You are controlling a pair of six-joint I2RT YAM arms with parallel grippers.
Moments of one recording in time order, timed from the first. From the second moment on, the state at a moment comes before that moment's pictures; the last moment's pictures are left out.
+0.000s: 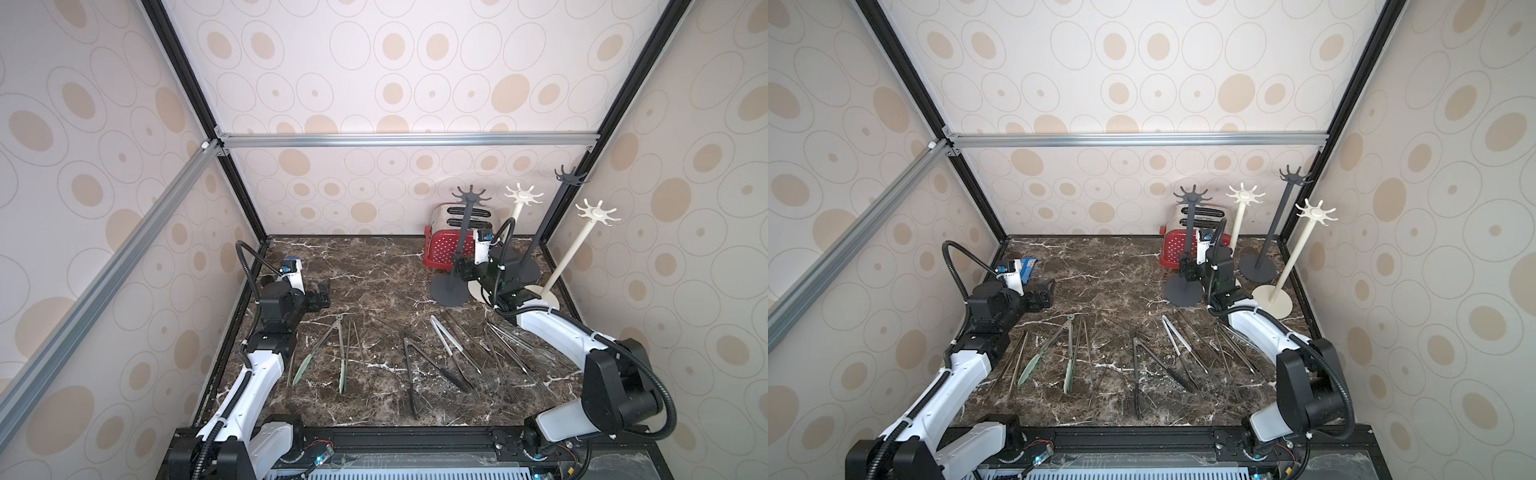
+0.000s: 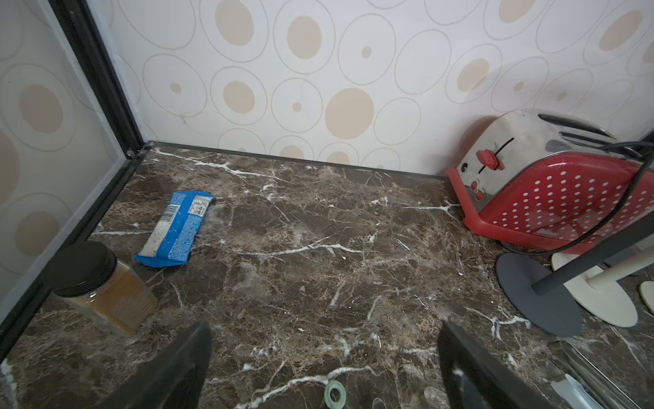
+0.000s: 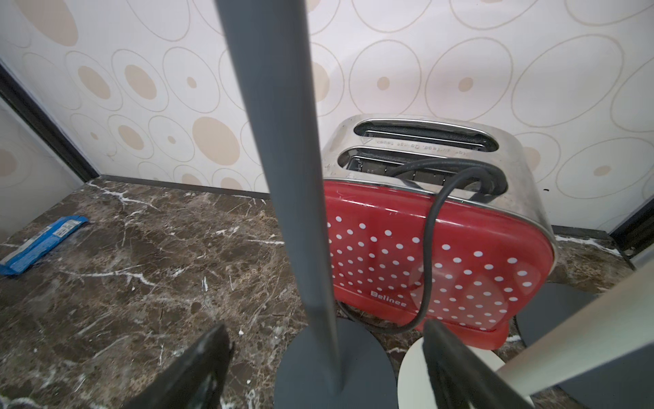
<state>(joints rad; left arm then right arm) -0.03 1.04 0.63 0.07 0.14 -0.16 0.32 1.51 1.00 0.25 0.08 0.09</state>
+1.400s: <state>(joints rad) -0.07 0.97 0.60 0.11 0.10 -0.12 0.34 1.74 1.24 0.36 -0.07 0.04</state>
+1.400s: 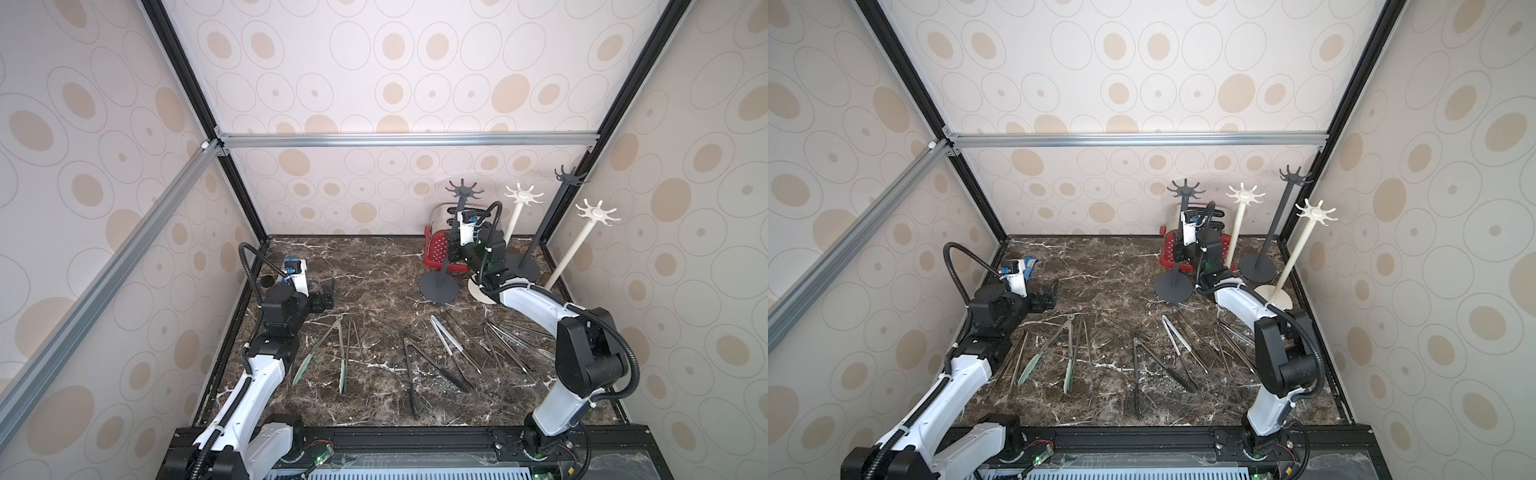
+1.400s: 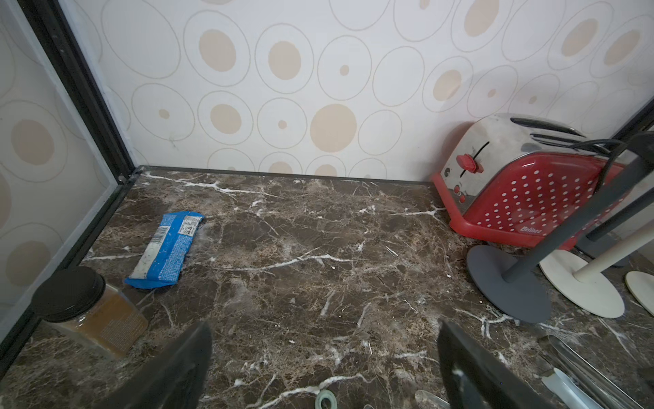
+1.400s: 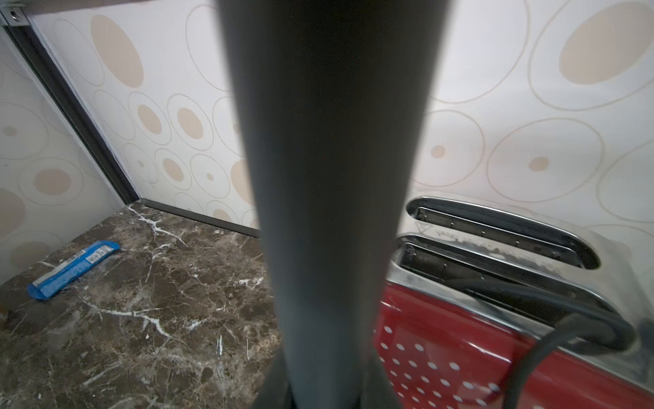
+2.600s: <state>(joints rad) -0.07 0.98 0.59 0.11 0.06 -0.11 0.77 2.41 2.25 0.05 -0.12 -0.02</state>
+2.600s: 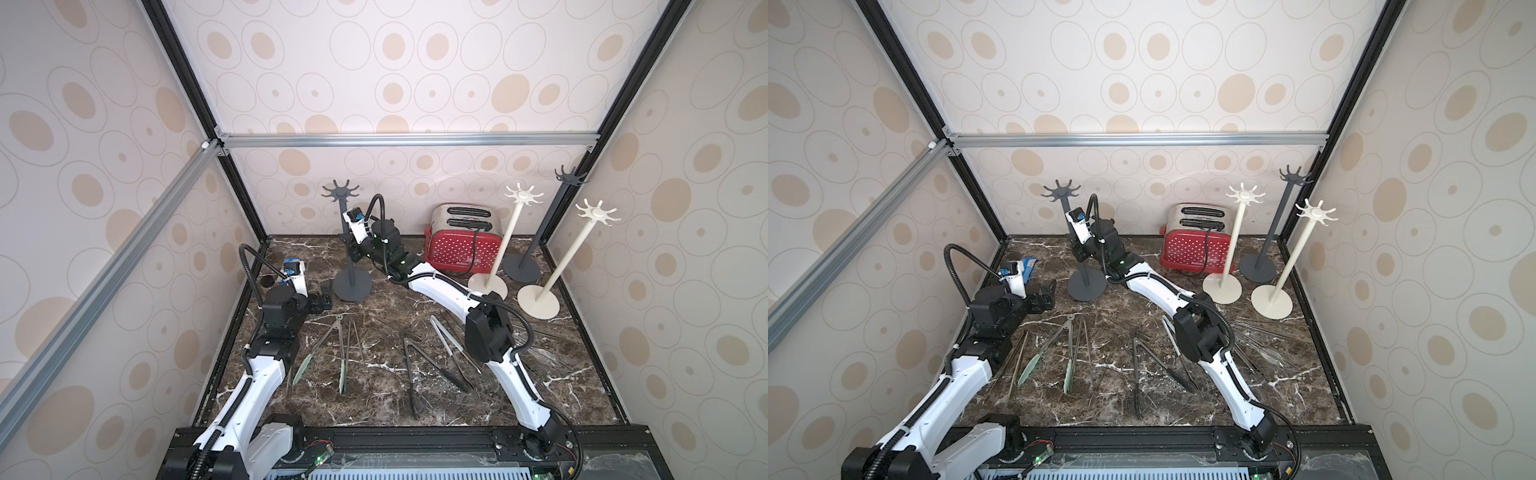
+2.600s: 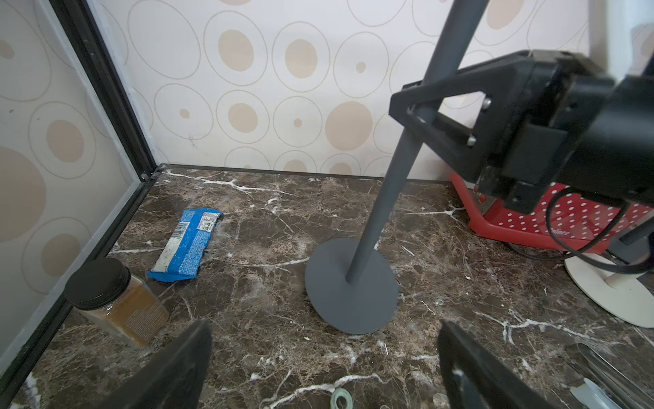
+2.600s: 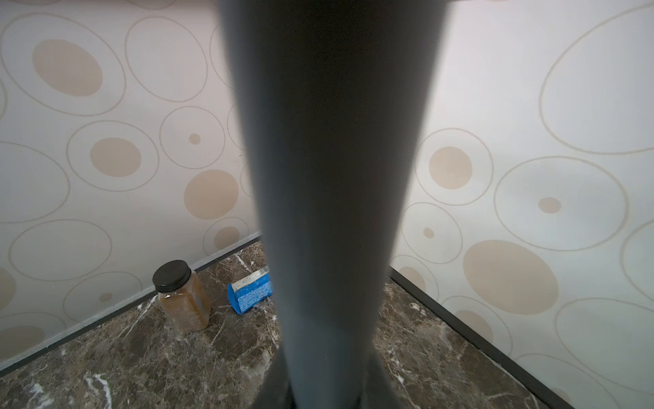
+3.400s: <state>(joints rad) -0.07 1.05 0.61 0.11 0.13 -0.11 0.79 2.41 2.17 0.12 -0.12 -0.03</state>
